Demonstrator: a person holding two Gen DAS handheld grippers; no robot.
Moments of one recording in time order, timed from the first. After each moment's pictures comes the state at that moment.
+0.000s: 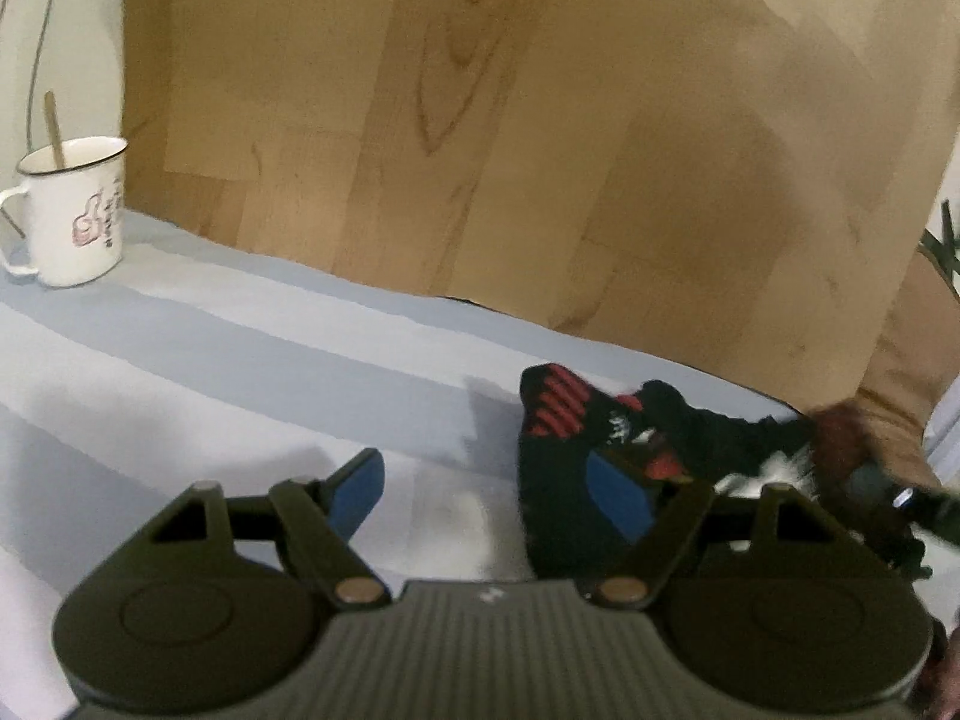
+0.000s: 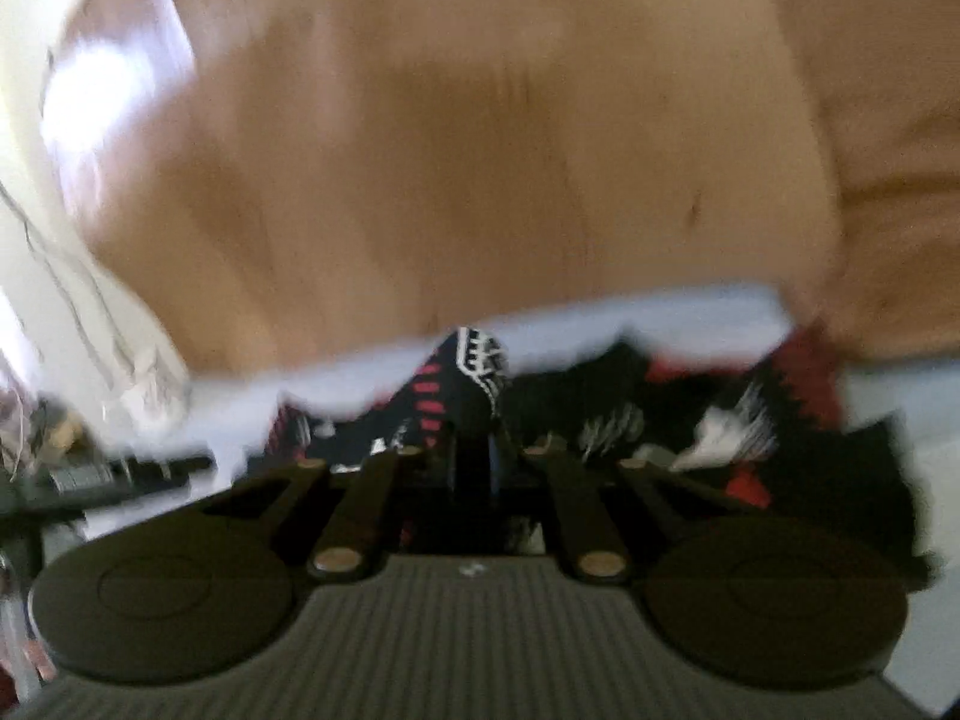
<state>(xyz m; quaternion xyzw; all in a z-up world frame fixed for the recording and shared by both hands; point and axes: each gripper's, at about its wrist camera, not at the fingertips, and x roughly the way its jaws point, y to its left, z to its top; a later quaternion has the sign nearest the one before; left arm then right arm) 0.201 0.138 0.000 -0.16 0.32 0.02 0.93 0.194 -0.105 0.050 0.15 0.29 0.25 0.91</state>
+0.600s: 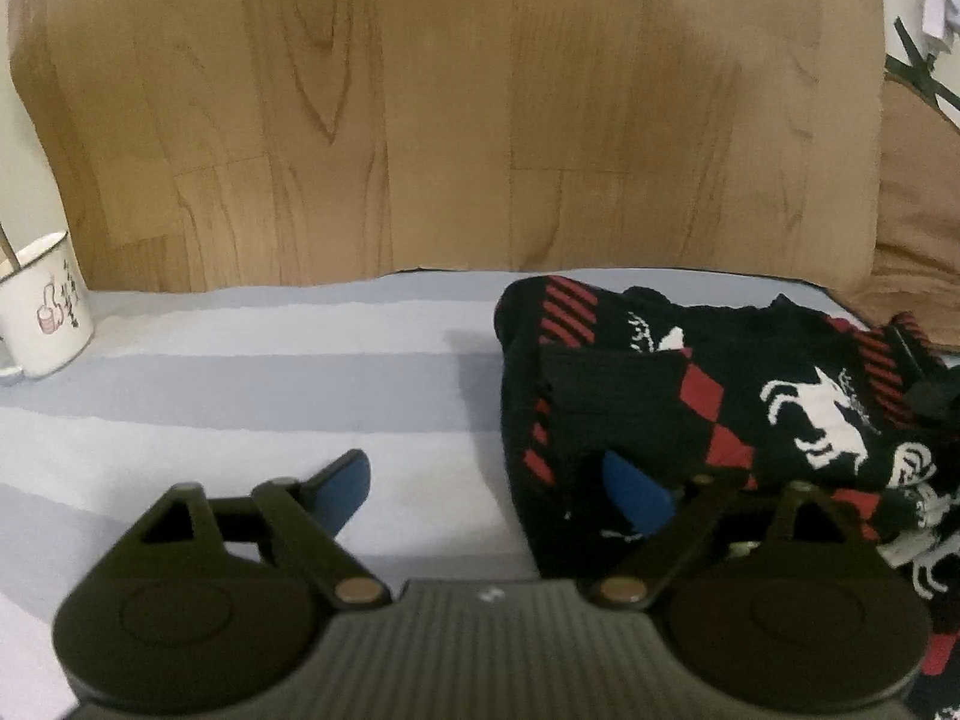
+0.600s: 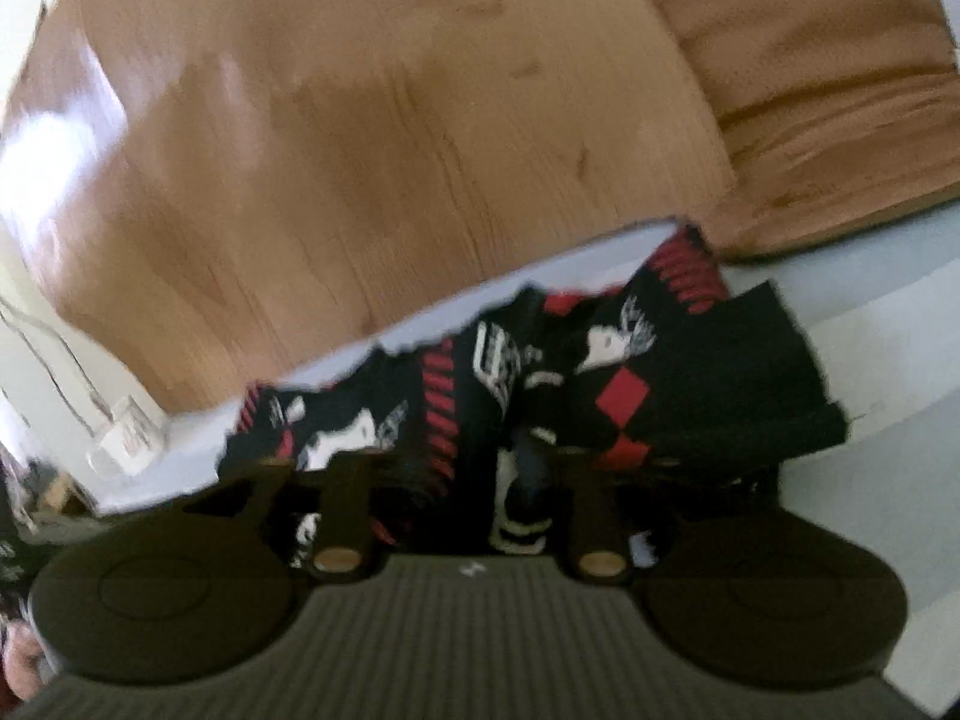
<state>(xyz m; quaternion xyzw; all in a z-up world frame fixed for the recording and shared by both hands) 0.211 0.079 -0.020 -0.02 0.34 0.03 0.94 0.187 -0.143 0.011 0.23 0.30 0.20 0.90</state>
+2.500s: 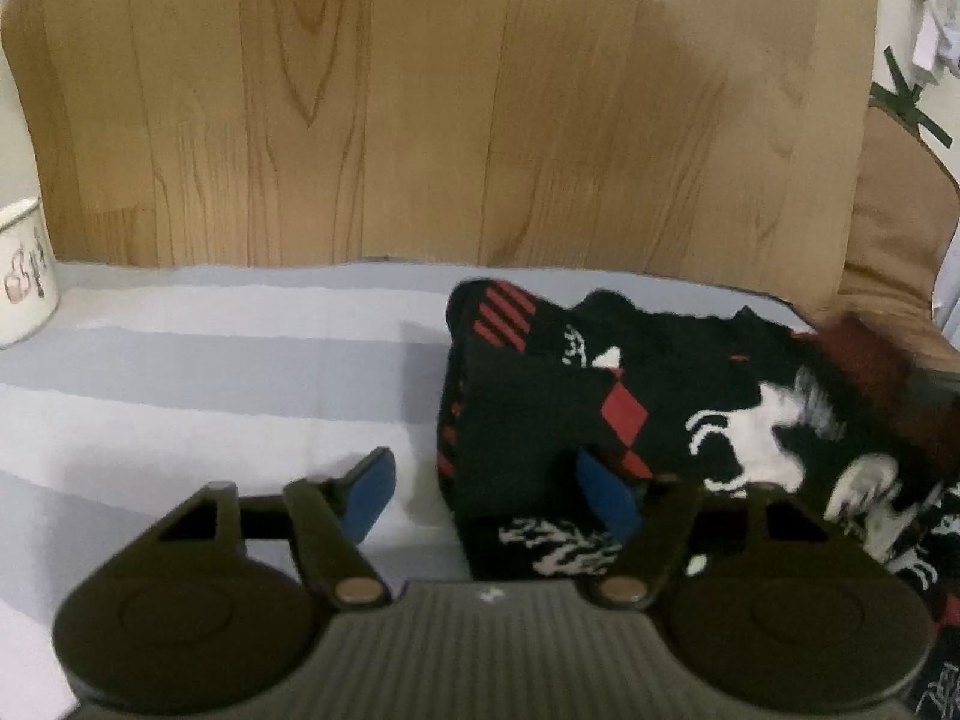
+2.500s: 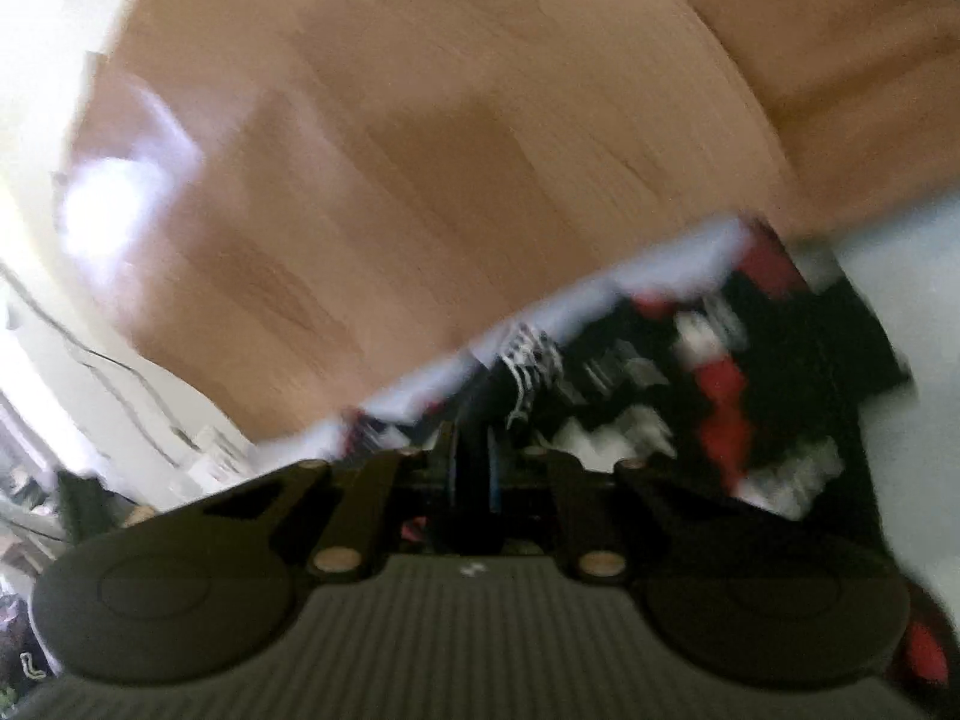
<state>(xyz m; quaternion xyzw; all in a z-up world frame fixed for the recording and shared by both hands) 0.209 0.073 -0.021 -0.05 0.34 -0.01 0.94 0.183 -0.127 0.033 0.27 0.27 0.28 0.88</state>
